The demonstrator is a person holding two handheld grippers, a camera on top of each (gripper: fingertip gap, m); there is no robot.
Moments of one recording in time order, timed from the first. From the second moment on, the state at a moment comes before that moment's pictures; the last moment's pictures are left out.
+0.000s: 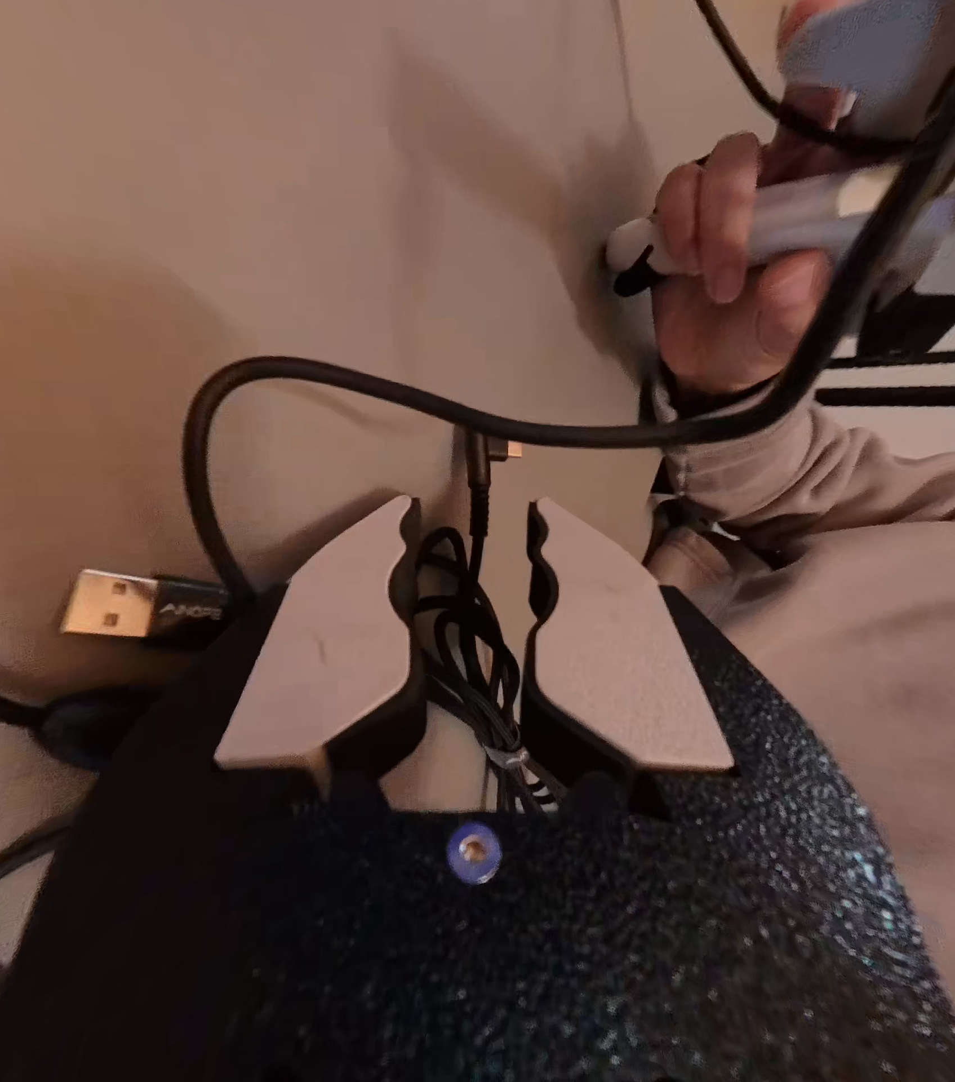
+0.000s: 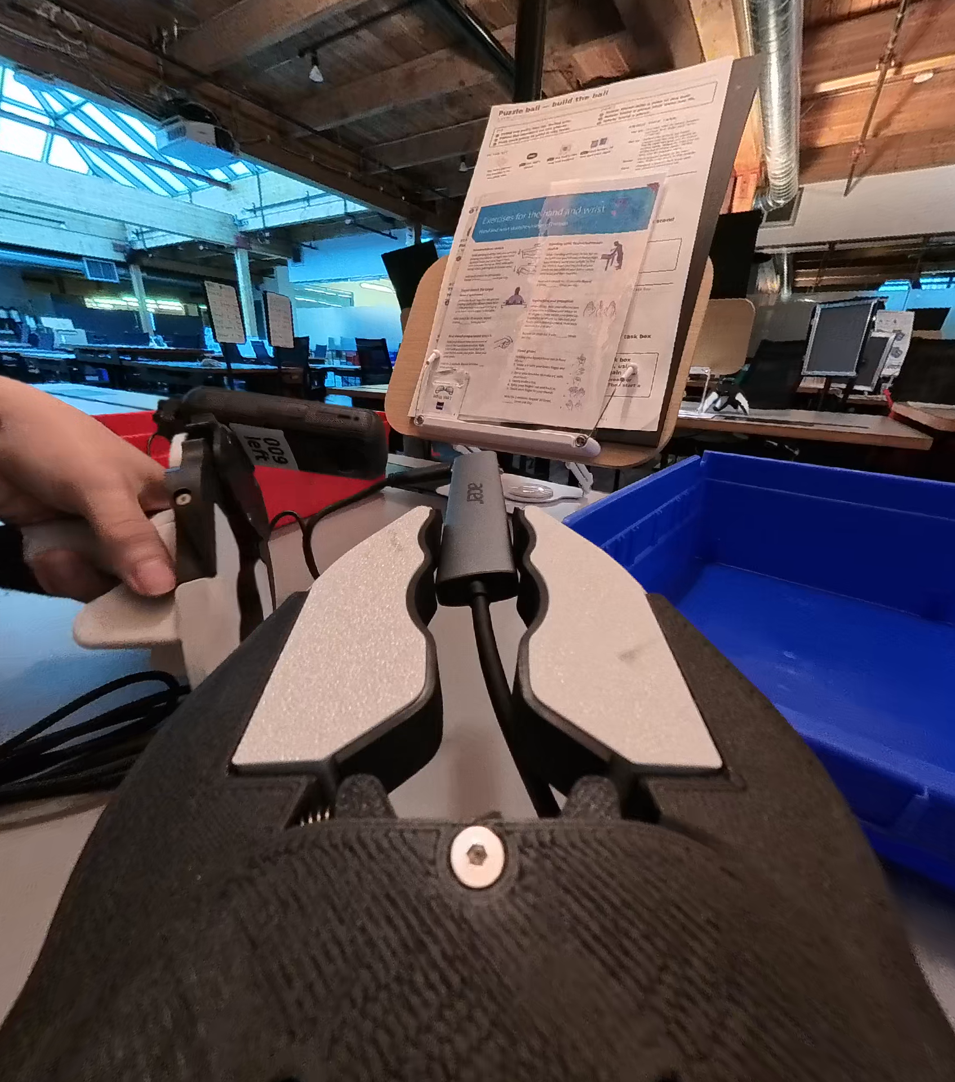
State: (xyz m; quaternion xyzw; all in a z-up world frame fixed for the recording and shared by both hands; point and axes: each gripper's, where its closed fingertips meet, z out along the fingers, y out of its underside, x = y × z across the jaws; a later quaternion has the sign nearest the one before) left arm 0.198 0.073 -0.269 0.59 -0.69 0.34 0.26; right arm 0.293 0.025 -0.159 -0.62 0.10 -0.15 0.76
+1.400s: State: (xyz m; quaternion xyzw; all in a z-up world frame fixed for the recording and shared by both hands) left arm 0.165 0.157 -0.027 0.52 -0.71 0.45 -0.15; right arm 0.322 0.006 -0.156 -0.58 0.19 -0.09 0.78
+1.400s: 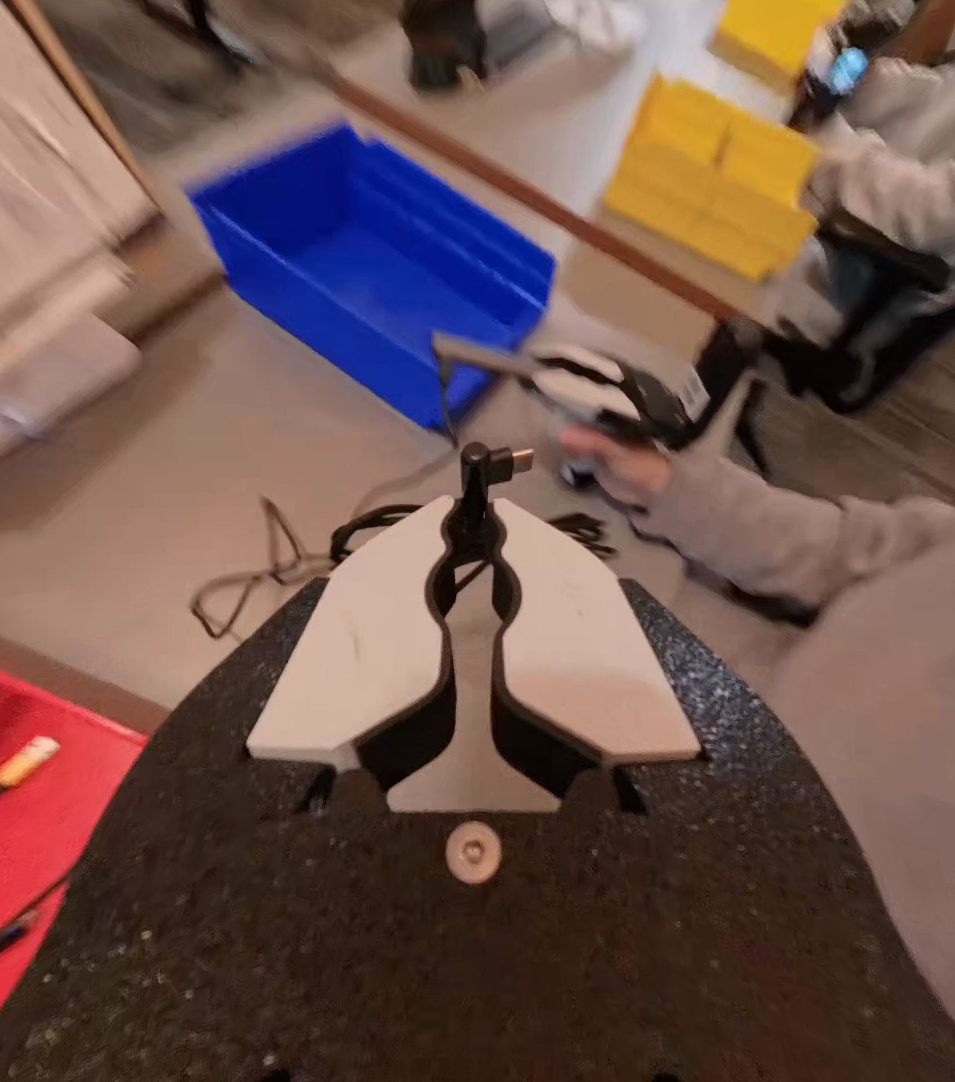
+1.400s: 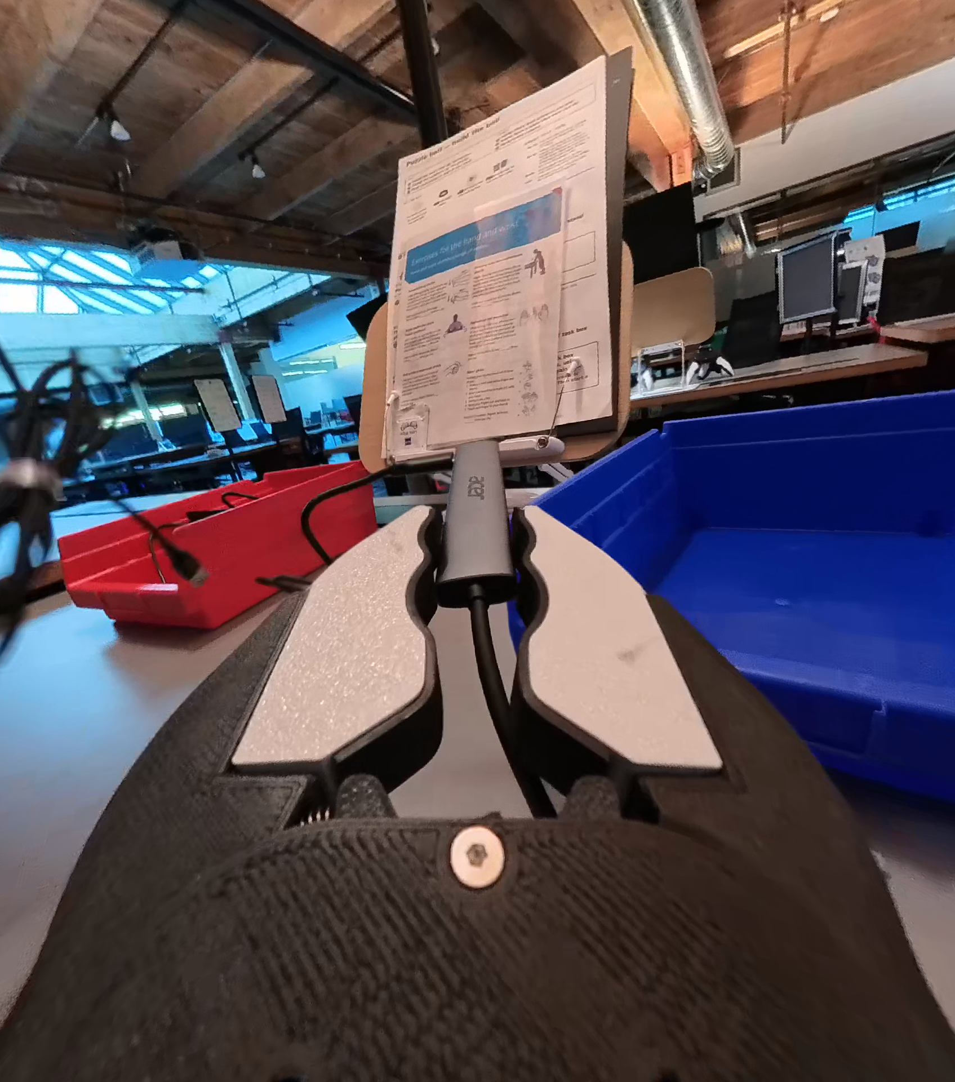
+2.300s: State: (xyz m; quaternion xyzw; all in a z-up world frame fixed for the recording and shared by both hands) left arm 0.171 0.069 -0.266 0.21 -0.86 0.16 -0.43; right arm 0.307 0.015 -0.156 -0.61 0.14 -0.09 0.78
